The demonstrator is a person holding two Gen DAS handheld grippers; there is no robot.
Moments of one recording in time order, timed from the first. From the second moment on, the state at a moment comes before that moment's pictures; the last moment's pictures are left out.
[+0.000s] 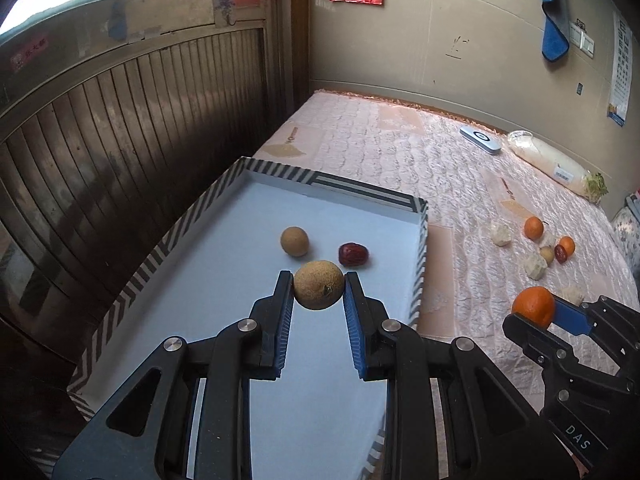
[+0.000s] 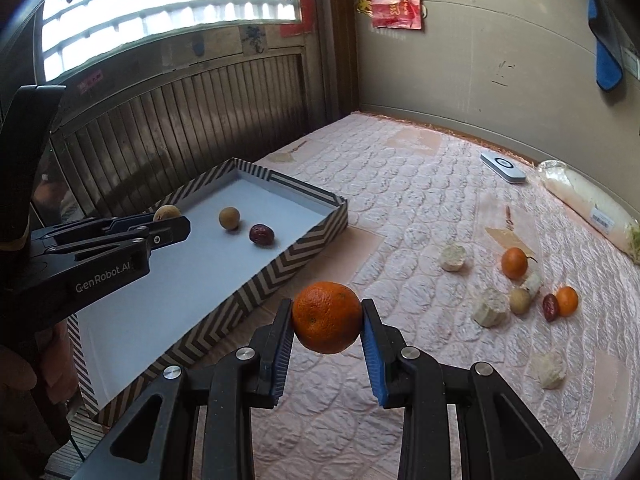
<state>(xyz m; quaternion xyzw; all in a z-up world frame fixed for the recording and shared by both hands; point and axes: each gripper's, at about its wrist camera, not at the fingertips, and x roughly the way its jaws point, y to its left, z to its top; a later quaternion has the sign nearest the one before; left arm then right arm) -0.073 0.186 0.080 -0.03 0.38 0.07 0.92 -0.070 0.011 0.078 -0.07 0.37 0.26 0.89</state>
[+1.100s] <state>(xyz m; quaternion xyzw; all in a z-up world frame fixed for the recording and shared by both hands) -0.040 0.256 0.035 -0.09 0.45 0.11 0.88 -0.026 0.145 0.038 -0.13 0.42 0.35 0.83</state>
